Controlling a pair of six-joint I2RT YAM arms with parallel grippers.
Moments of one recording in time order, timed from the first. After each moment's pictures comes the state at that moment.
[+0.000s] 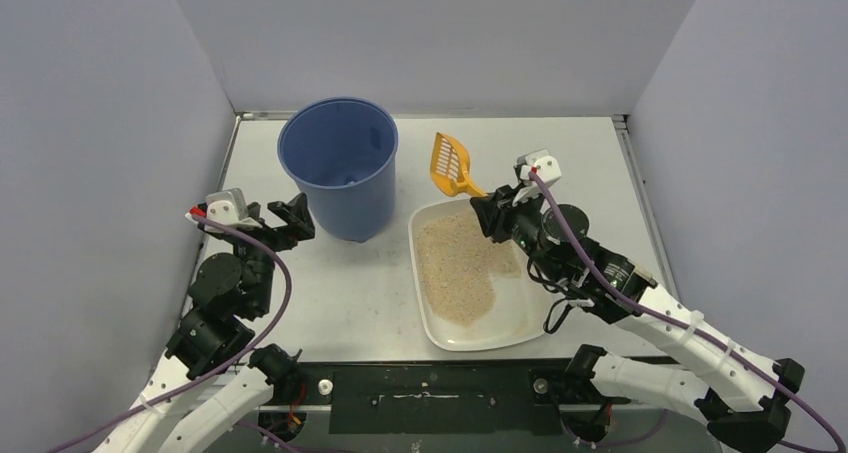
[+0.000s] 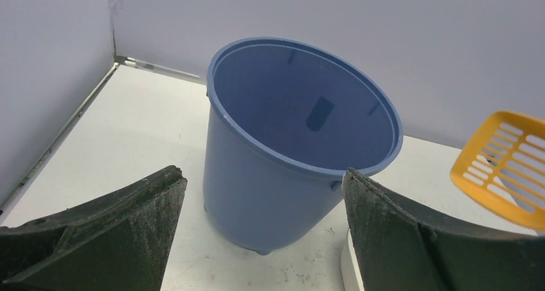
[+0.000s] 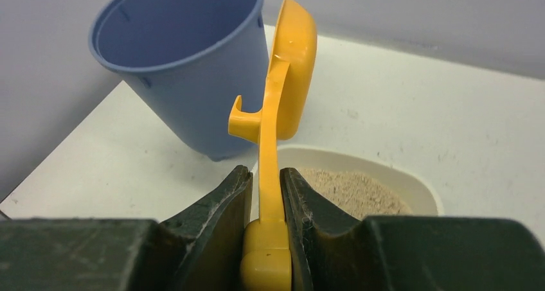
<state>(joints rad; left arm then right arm) -0.65 0.48 0.78 -0.21 -0.71 -0.25 0.92 0.92 1.06 -0.26 0.35 0.20</state>
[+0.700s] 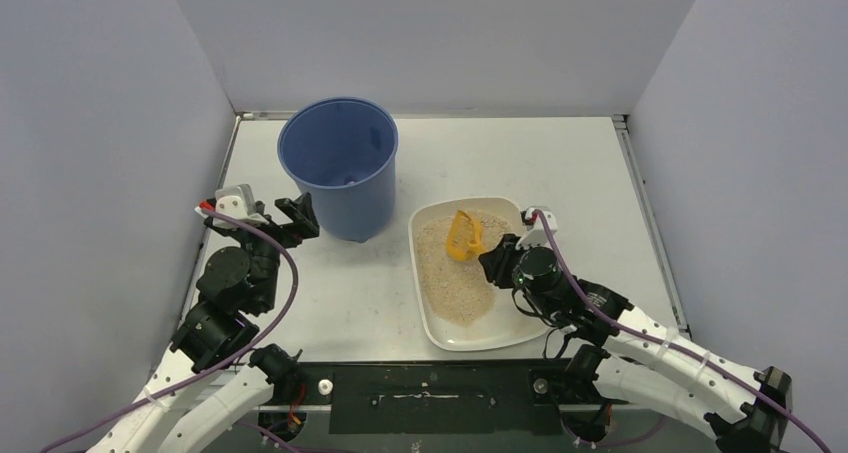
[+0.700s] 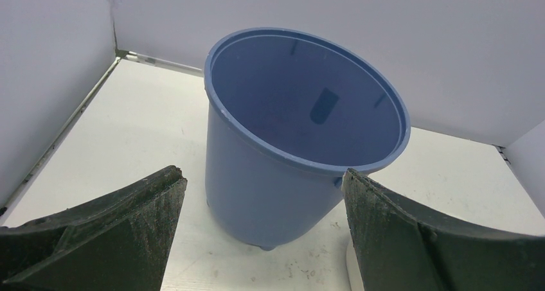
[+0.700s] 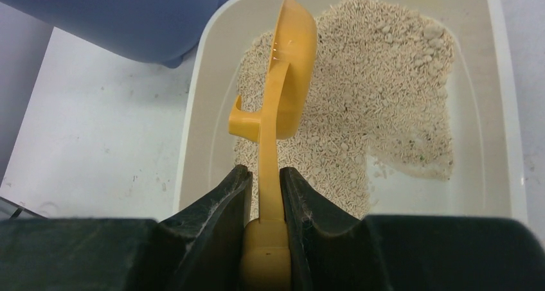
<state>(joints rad) -0.65 0.52 0.78 -0.21 -0.71 -0.25 0.90 0.76 0.63 -0.34 0.39 0.65</state>
